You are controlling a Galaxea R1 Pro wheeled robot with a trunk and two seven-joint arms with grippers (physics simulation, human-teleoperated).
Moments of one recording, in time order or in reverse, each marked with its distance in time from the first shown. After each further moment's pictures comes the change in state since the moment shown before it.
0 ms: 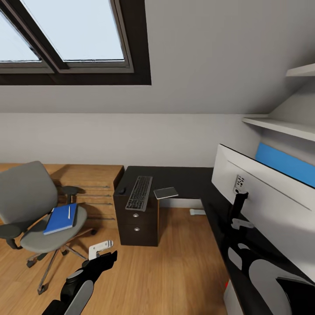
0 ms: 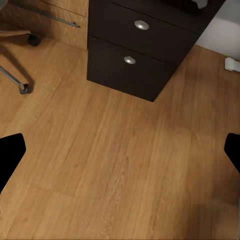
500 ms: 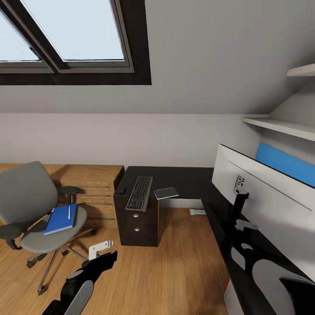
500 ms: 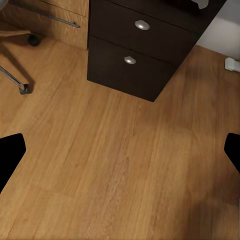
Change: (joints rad) left arm 0.000 0.000 0.000 0.001 0.001 0.000 0.000; right arm 0.000 -0.022 -0.006 0.000 -0.005 0.042 -0.031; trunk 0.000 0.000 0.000
